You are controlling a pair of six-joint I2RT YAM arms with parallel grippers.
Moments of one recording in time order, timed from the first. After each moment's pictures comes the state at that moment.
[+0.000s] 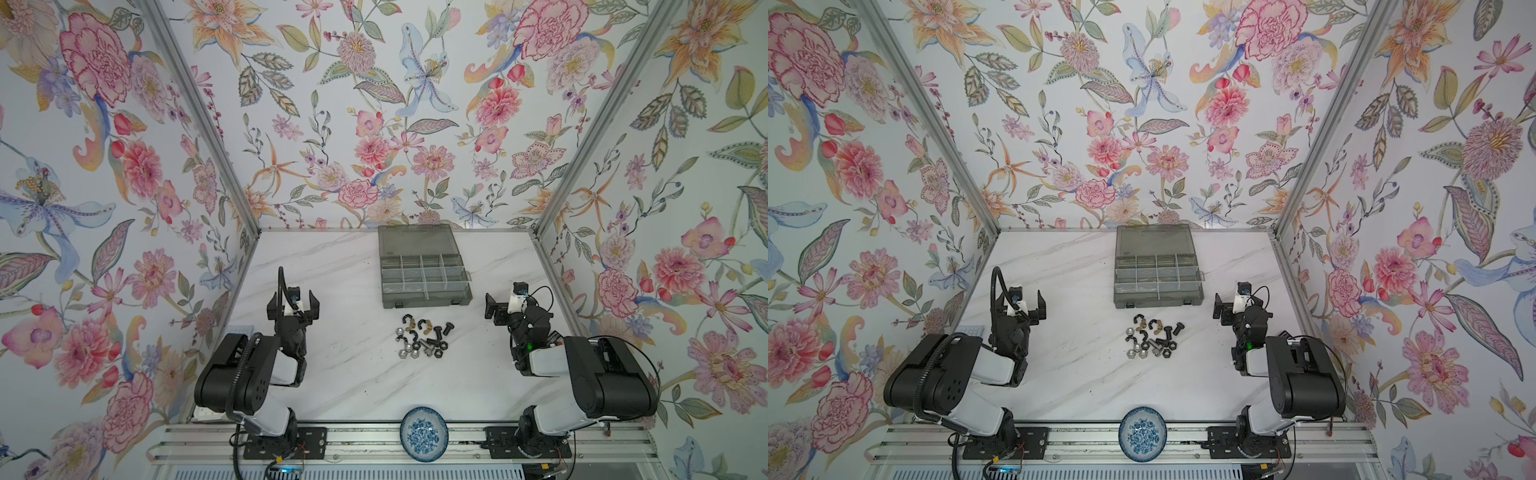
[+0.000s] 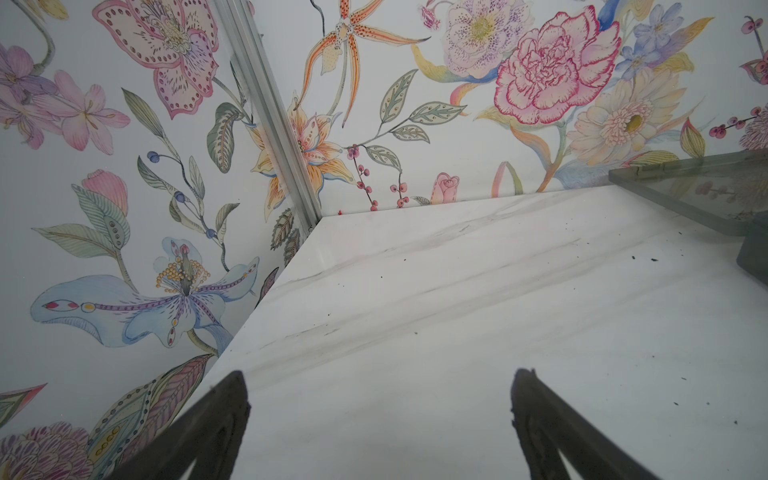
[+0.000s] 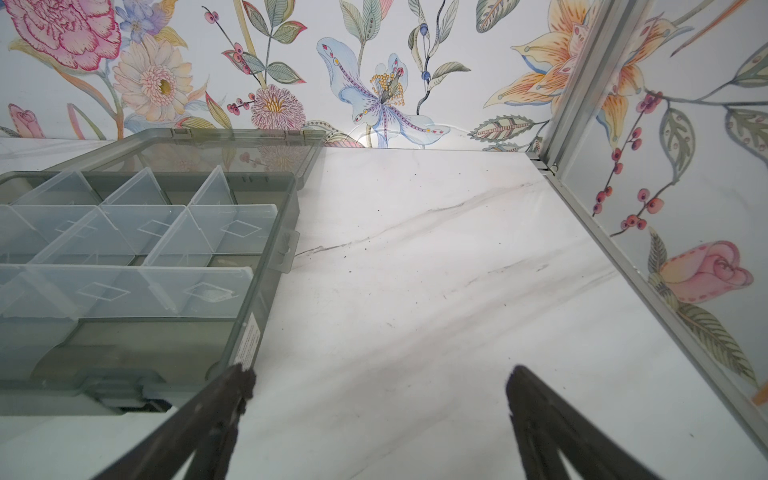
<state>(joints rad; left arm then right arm) -0.10 1.58 0.20 1.33 -0.31 0.19 -0.01 1.54 0.28 1.03 -0.07 -0.04</state>
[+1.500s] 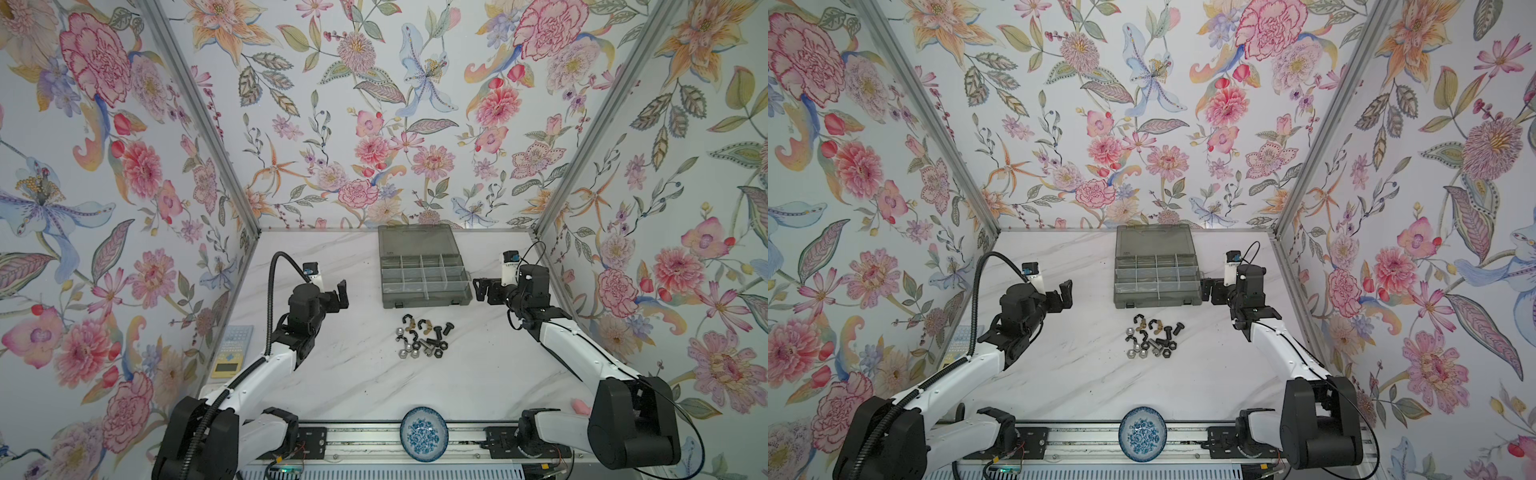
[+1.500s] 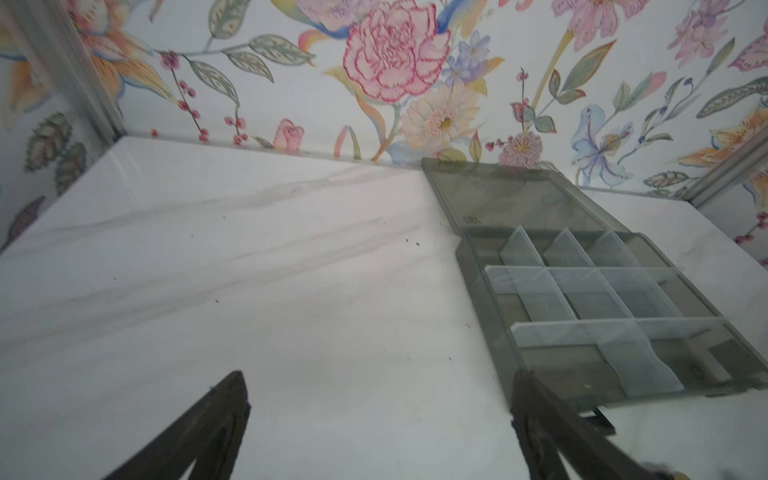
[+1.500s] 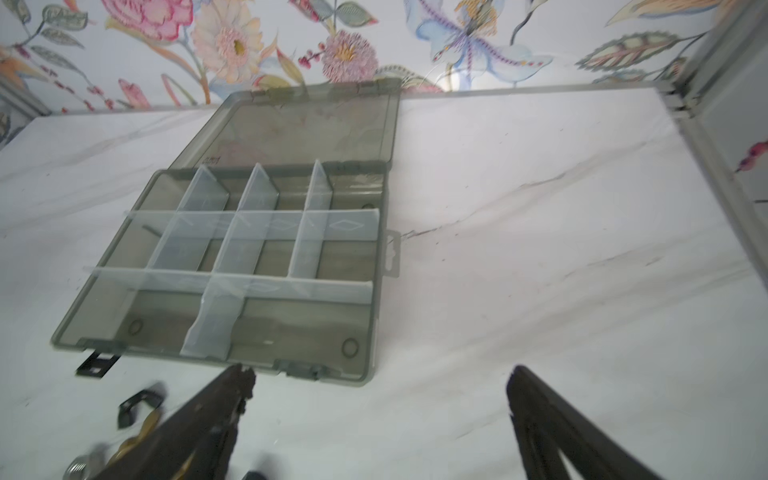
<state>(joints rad) -0.38 1.15 0.57 0.18 -0.17 -0.30 0.12 1.29 0.77 -0.08 -0.17 0.09</state>
